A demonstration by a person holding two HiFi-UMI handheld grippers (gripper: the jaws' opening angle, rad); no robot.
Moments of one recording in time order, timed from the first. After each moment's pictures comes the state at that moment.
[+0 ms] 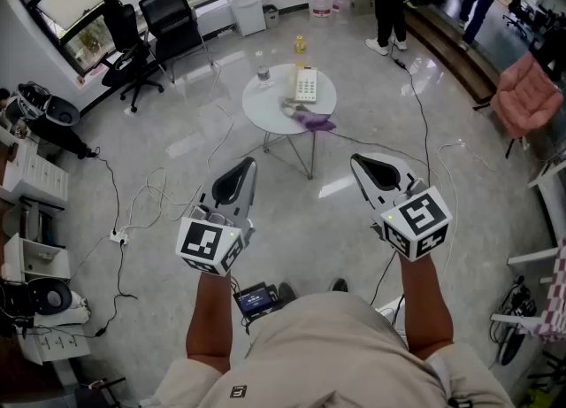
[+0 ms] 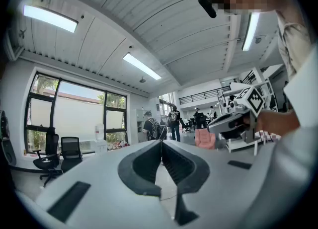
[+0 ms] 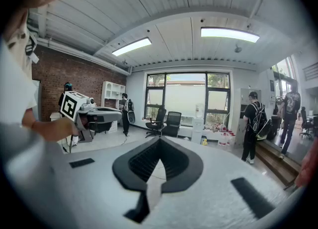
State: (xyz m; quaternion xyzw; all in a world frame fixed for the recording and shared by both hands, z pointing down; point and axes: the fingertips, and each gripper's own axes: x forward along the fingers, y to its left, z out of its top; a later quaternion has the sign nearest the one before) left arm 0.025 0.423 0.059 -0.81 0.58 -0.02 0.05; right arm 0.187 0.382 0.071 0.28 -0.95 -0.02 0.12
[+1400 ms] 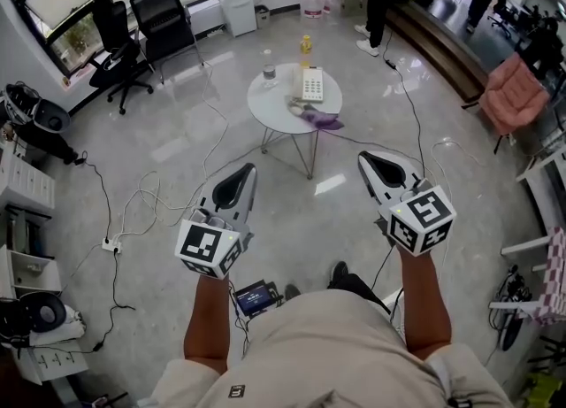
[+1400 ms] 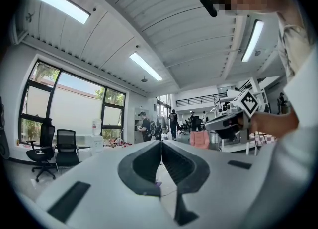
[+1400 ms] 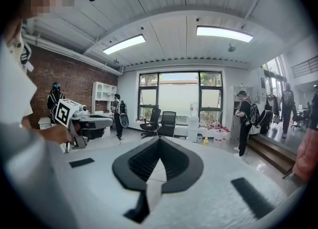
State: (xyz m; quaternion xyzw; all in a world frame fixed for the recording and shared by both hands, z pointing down) left arm -0.086 0.454 0.084 -0.83 0.56 0.00 0.02; right arm 0.094 0.402 0.079 0.33 -0.94 0.01 0.11
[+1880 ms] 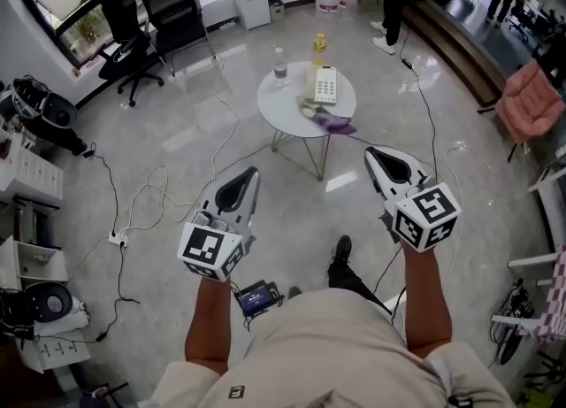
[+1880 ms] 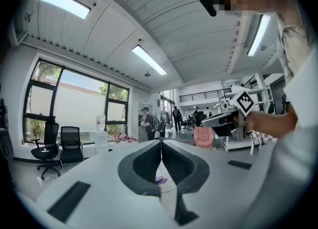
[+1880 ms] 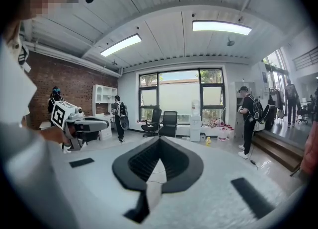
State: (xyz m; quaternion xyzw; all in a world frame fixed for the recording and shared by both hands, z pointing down) left arm -0.098 0.401 0.102 -0.82 0.57 -0.02 0.00; right arm 0.084 0.325 0.094 0.31 -0.94 0.03 0.10
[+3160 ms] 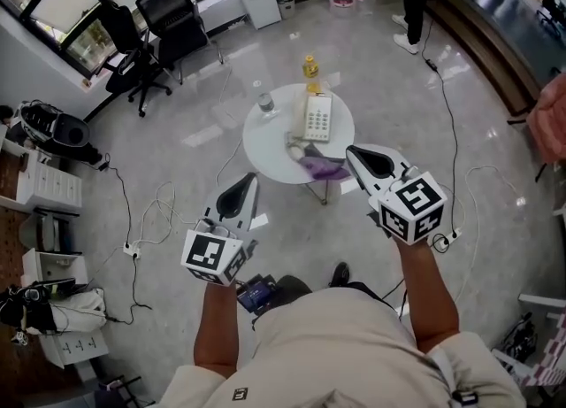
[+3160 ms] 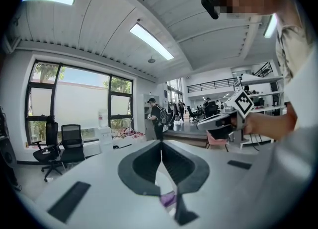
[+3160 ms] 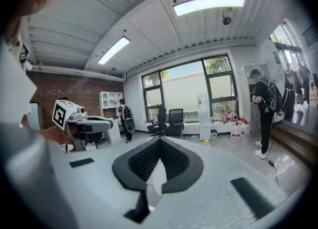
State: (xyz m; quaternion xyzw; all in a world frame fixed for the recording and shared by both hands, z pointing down) left arm -0.025 0.112 0.124 -0.79 0.61 -0.07 -0.02; right arm 0.119 0.025 0.139 0.23 -0.97 0.08 0.09
